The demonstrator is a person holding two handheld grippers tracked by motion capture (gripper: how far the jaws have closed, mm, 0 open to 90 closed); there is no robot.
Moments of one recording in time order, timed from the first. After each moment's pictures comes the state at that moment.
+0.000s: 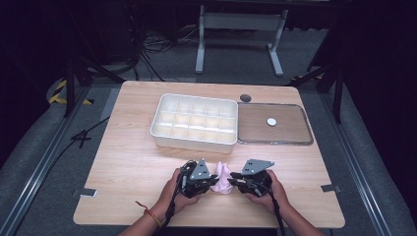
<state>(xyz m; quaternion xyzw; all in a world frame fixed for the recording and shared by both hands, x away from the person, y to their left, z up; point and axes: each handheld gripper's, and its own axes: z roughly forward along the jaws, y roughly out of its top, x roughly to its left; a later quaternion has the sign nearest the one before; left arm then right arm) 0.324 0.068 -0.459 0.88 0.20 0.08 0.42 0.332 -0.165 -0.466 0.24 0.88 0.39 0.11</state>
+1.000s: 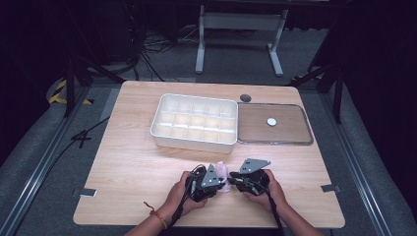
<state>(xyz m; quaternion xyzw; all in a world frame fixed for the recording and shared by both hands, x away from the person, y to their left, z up) 0.319 0.046 -0.470 0.90 0.18 0.11 0.39 0.339 -0.163 -0.474 0.26 0.88 0.38 0.12</state>
